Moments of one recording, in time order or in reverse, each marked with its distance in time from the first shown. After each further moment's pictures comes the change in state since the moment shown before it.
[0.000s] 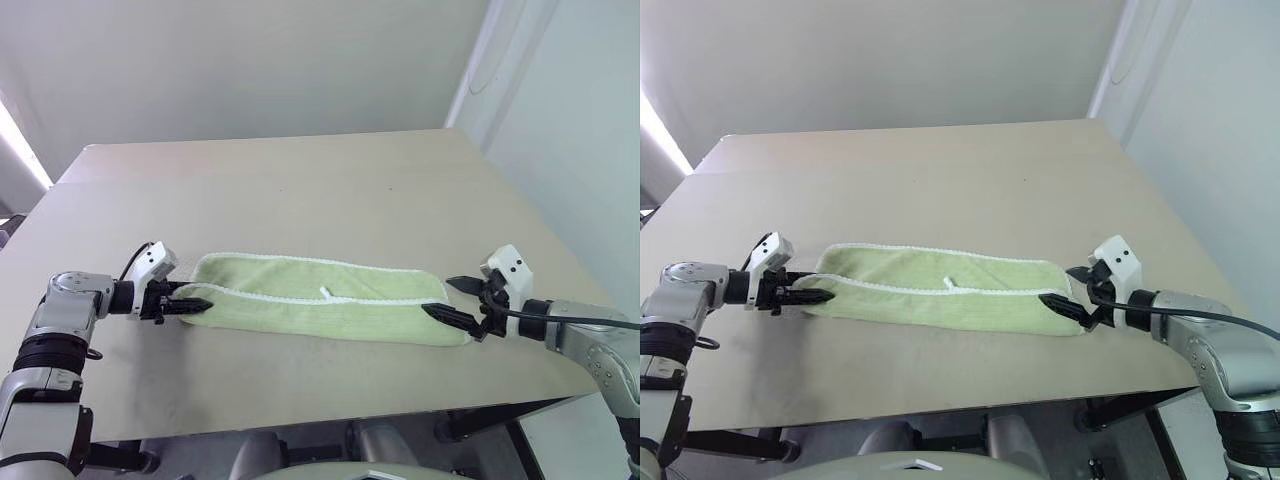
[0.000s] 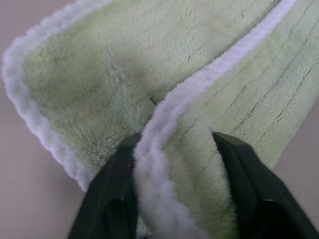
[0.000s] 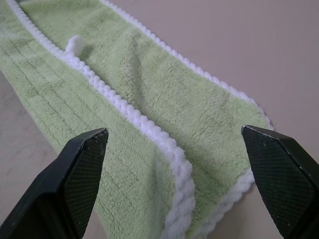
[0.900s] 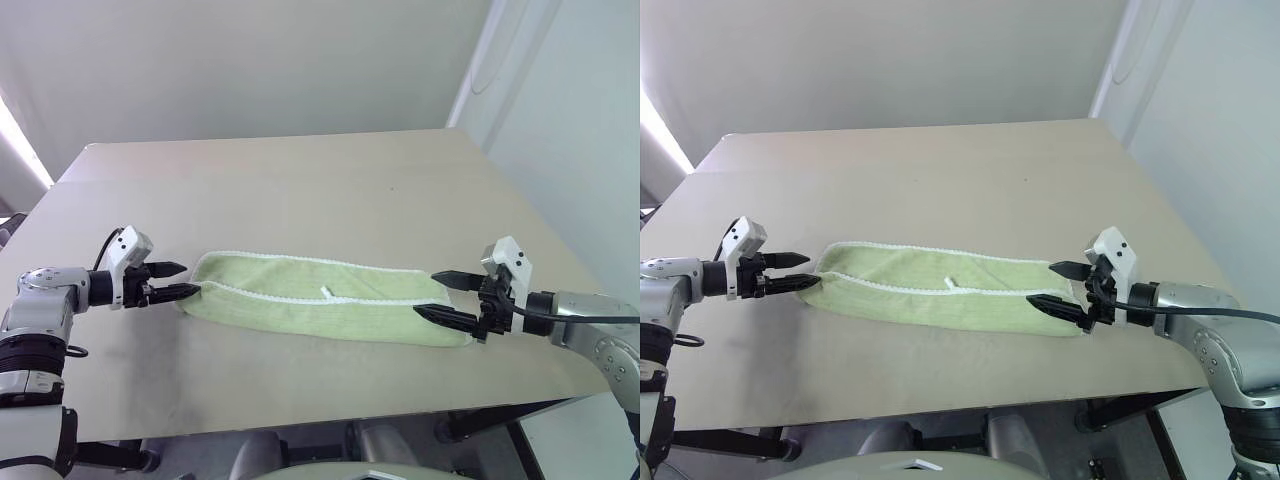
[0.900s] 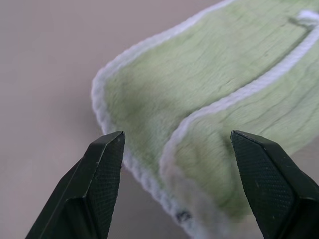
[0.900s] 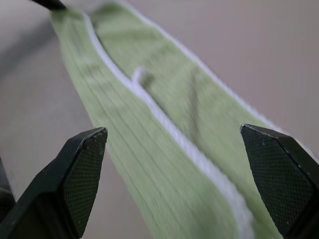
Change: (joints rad) left arm -0.011 0.031 0.064 0.026 -0.059 -0.013 0.069; right arm -0.024 -0.045 -0.012 -0.035 0.096 0.012 0.104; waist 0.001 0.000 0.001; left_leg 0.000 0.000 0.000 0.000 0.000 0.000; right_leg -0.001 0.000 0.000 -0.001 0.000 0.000
